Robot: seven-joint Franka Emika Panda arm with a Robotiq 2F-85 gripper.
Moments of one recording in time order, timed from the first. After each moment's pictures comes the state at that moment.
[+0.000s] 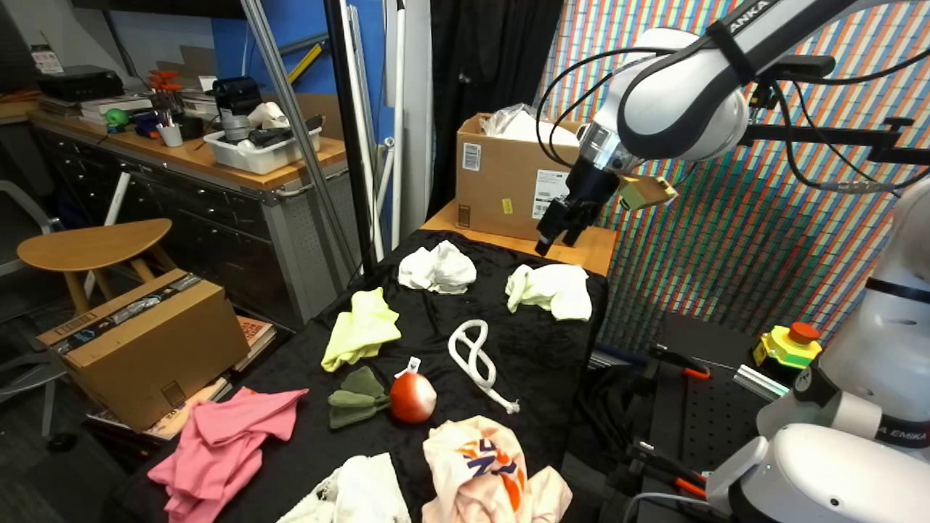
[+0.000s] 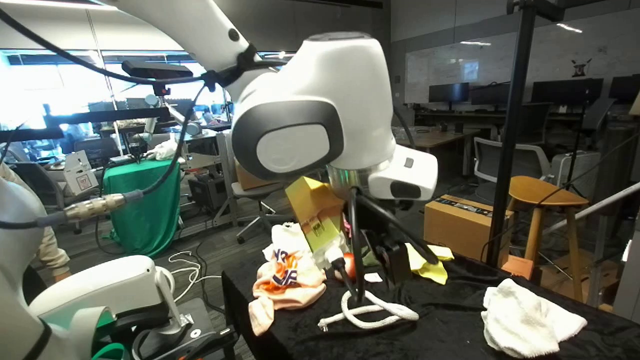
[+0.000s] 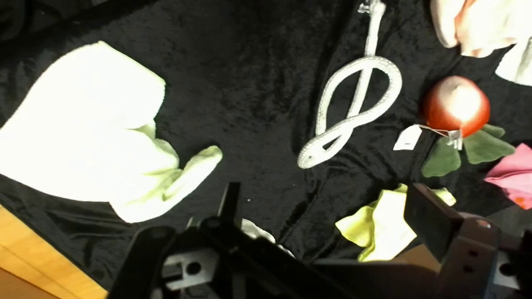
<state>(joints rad) 0.03 -0.26 -0.19 -2.76 0.28 2.74 -0.15</state>
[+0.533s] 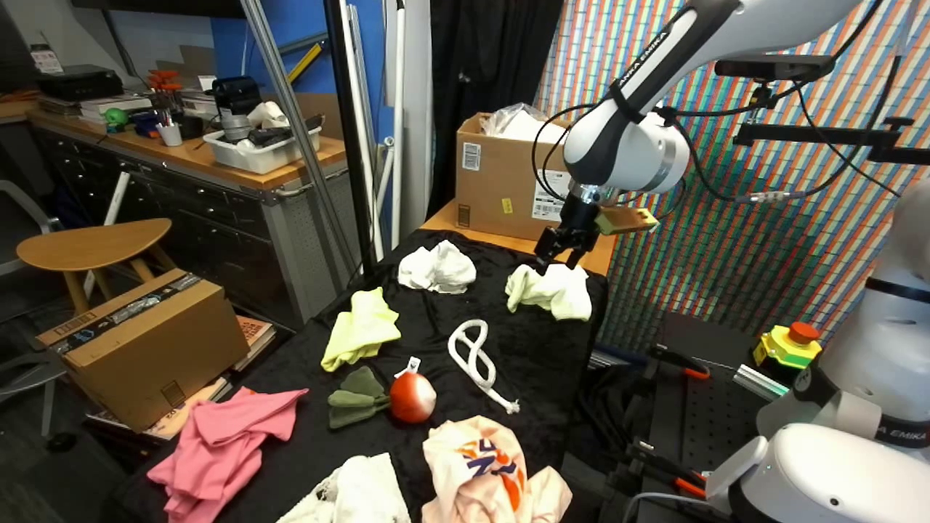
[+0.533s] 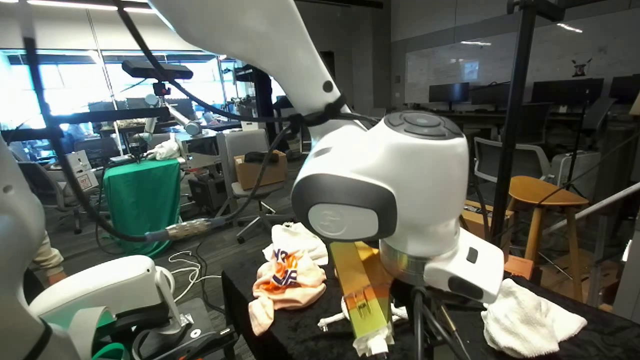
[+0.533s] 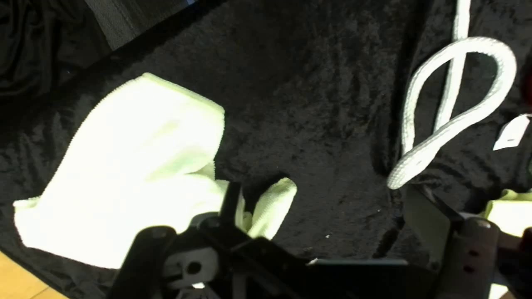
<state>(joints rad) 0.02 0.08 -0.29 -2.61 0.59 2.78 -0.38</state>
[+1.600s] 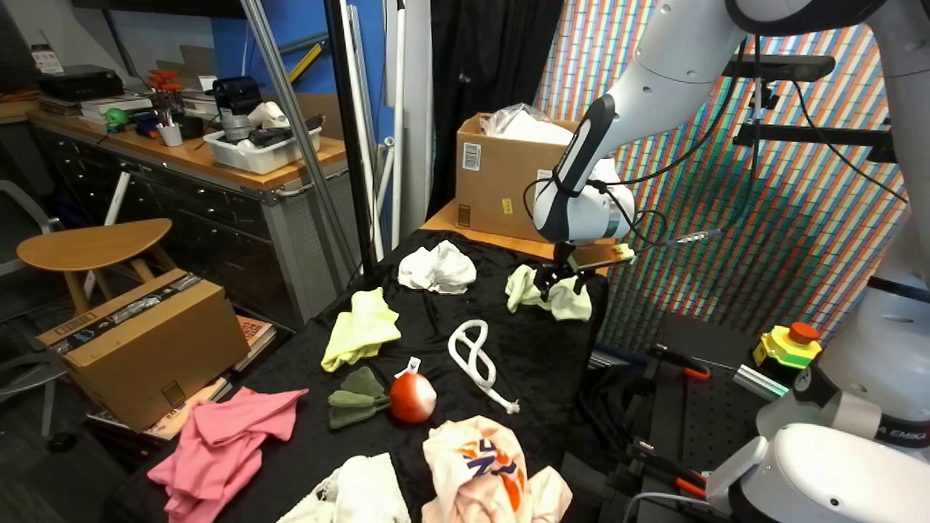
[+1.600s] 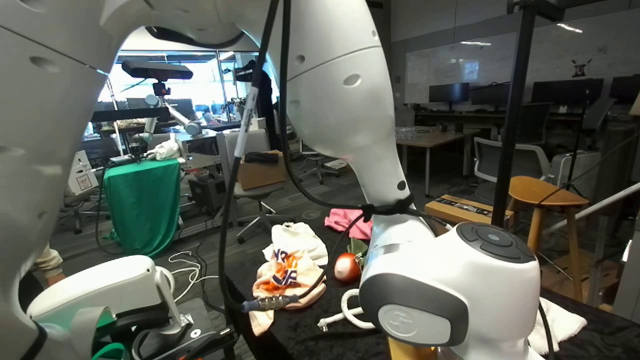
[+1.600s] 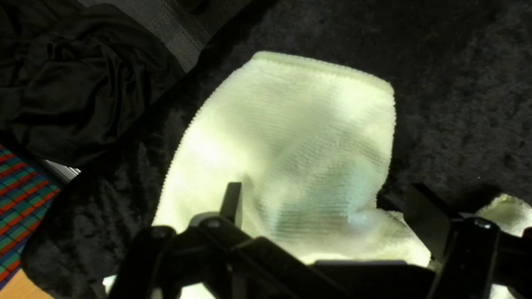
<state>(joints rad) -0.07 0.56 -0.29 -2.34 0.58 2.86 -0.21</state>
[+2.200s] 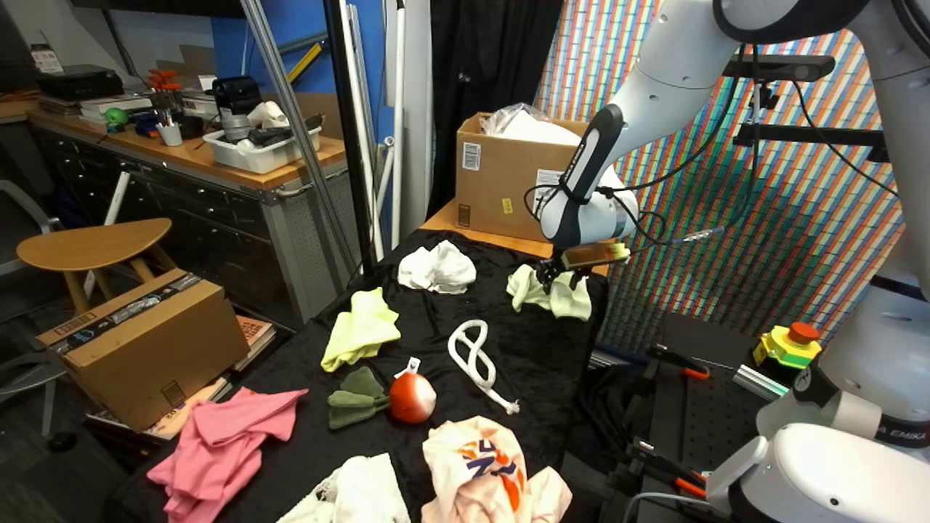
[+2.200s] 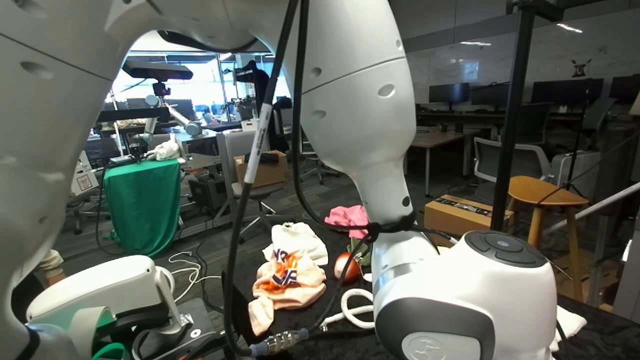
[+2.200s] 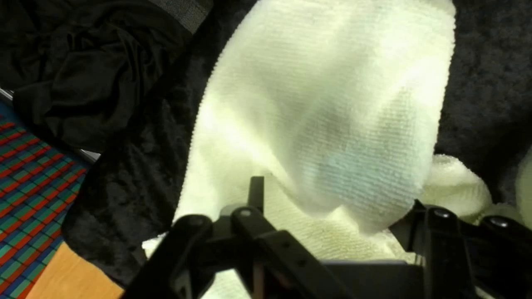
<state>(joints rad) -0.18 0.60 -0.24 -2.31 0.36 2.96 0.05</state>
